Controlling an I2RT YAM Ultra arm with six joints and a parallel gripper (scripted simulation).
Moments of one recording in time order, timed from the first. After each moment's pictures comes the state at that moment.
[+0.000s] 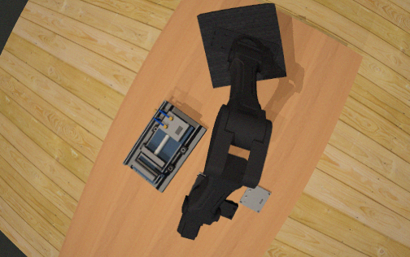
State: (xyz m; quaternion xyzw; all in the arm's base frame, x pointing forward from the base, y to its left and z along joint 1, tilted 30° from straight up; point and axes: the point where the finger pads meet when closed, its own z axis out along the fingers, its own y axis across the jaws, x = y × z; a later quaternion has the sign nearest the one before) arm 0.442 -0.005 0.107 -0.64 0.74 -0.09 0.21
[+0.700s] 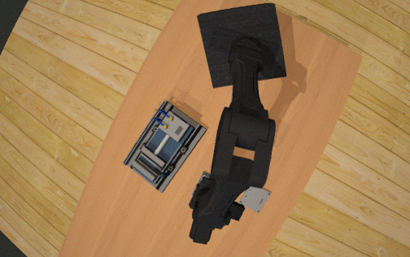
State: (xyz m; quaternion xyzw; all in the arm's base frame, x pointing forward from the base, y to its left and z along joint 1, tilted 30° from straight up) arm 0.442 -0.004 0.110 -0.63 0.75 -0.14 0.16
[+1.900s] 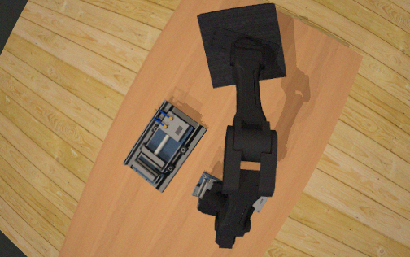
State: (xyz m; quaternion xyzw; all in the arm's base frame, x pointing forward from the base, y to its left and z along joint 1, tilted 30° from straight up) arm 0.447 -0.001 0.105 -0.59 0.77 -0.24 0.02
